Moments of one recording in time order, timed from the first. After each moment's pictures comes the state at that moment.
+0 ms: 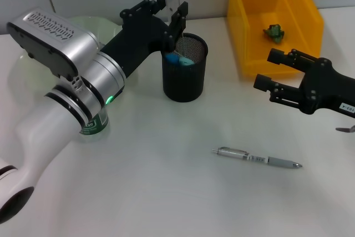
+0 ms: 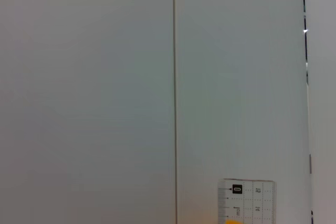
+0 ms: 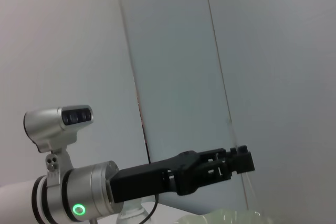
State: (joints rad) left arm -0.56 -2.08 2.18 0.66 -0.29 0.75 -0.26; right arm 0.38 2.08 -0.59 -0.60 -1.70 -1.68 1.15
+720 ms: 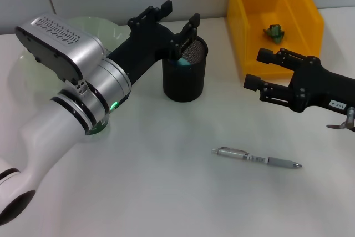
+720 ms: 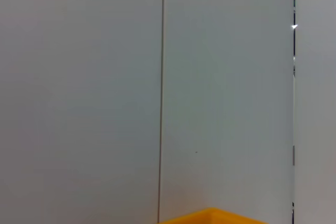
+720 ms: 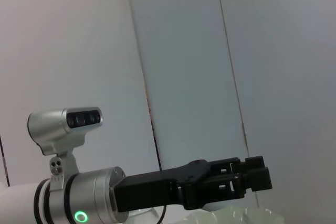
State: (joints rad) left arm -0.57 -2.08 2.21 0.64 -0.28 0.75 -0.31; right arm 0.42 2.08 -0.59 -0.58 -1.73 -1.66 1.15
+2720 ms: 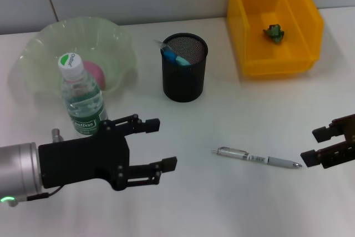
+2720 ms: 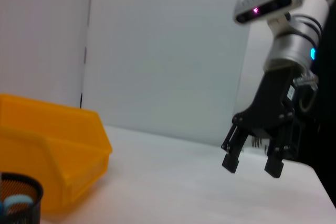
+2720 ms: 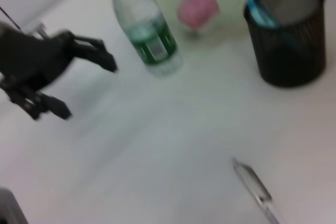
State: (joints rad) left arm -0.23 -2.01 1.53 0.95 1.33 1.38 -1.32; right arm 0.37 2.08 -0.79 -1.52 -2.31 -2.00 2.17
